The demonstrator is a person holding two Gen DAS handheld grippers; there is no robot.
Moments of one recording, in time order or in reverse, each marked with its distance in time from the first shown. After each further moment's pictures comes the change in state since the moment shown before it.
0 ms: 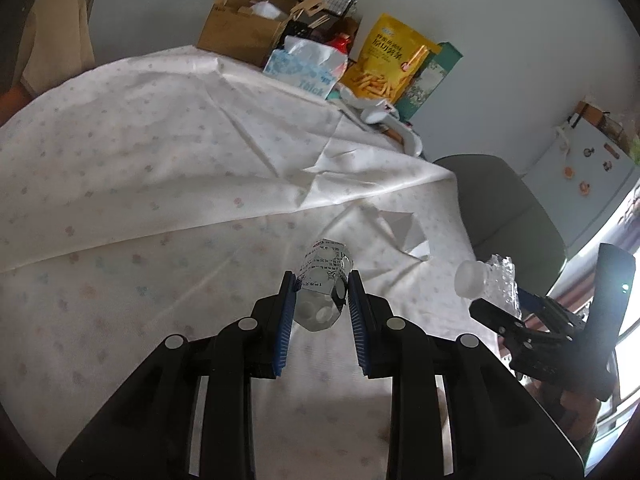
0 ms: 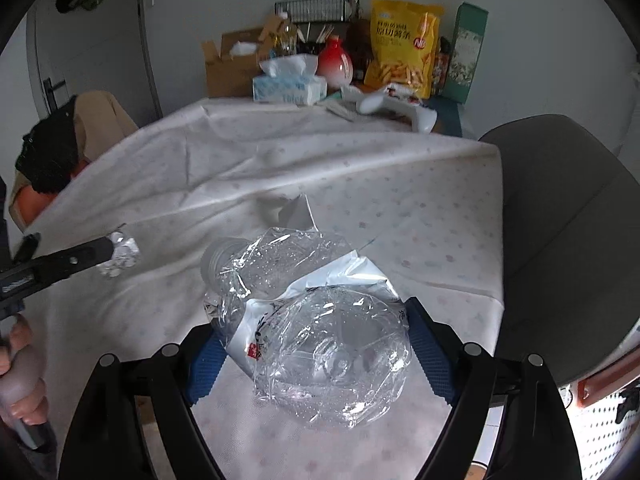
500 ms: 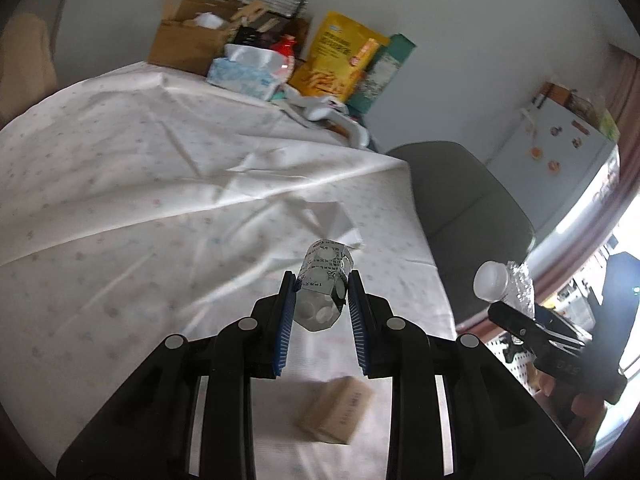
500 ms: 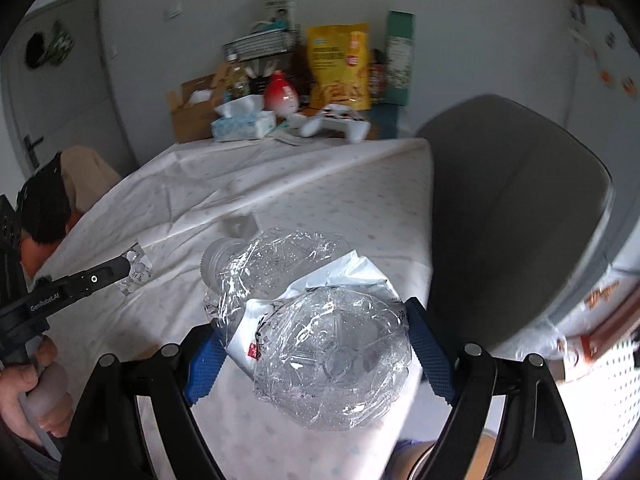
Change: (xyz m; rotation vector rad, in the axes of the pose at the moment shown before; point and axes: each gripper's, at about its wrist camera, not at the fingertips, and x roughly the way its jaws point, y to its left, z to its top) left arm -0.009 -0.062 -0.013 0.086 -0.001 -0.091; right arm -0.075 -0.052 -0.034 0.190 -0.074 -0.058
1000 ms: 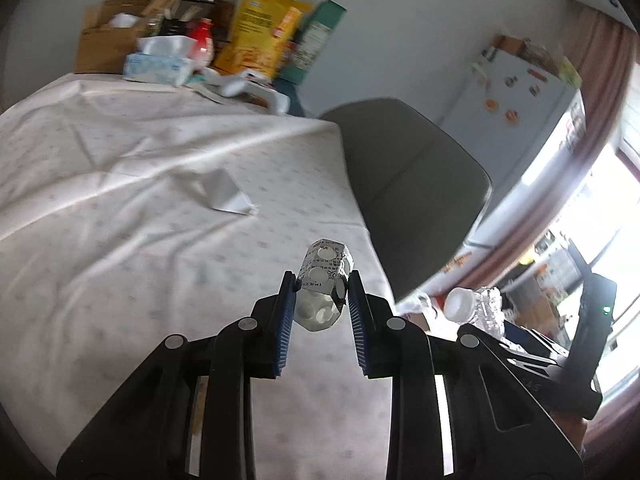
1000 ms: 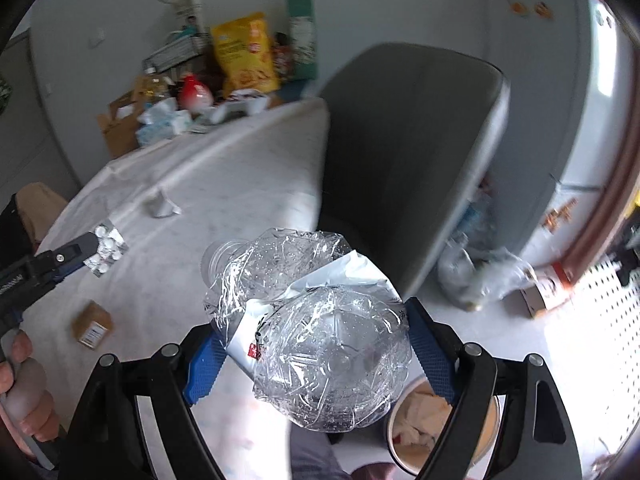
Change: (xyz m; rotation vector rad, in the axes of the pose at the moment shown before) left arm 0.029 -0.088 -0.030 0.139 0.083 -0.115; right arm -0.026 -0.084 -0.069 0.205 0.043 -0.160
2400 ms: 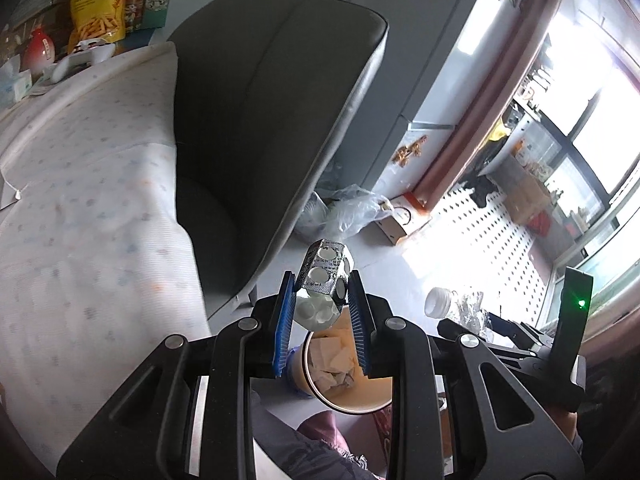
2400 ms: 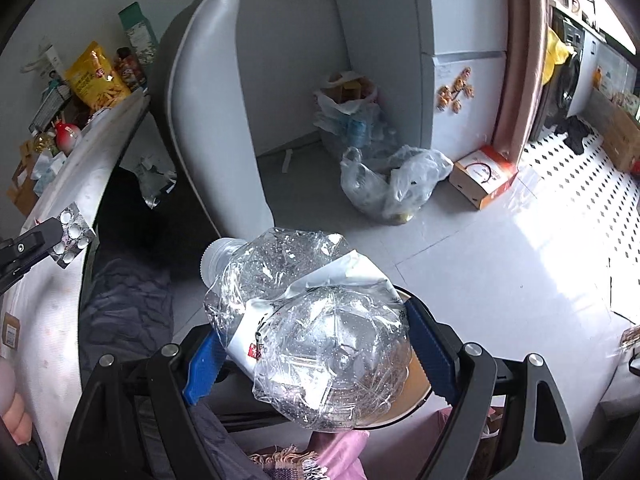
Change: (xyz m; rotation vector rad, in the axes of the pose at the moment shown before) left arm 0.127 -0.180 -0.066 0.313 0.293 -0.080; right arm 0.022 -0.201 -0.116 0.375 0.108 -0.154
